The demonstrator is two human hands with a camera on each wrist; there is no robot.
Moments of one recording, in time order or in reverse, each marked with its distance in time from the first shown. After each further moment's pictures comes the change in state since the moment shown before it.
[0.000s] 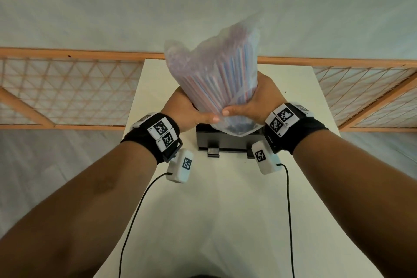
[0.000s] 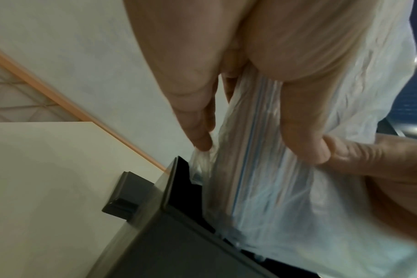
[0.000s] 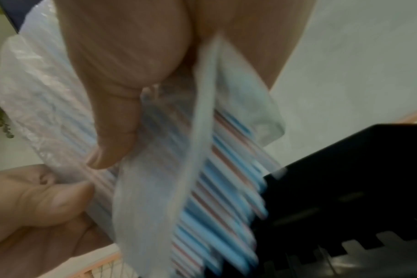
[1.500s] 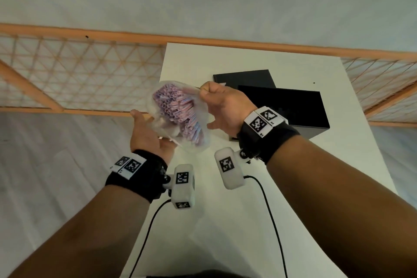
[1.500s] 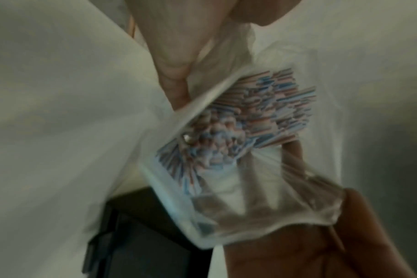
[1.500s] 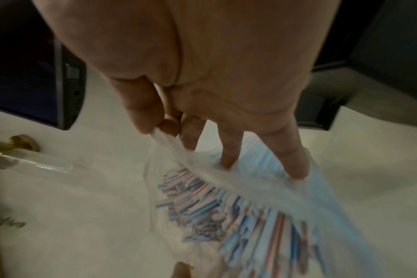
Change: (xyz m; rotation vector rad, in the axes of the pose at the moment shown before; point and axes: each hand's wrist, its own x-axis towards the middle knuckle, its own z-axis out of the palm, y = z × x) left_hand -0.084 -0.081 -0.091 -1.180 0.593 -0.554; right_hand 0.010 -0.082 0.163 0.729 -0.337 0.373
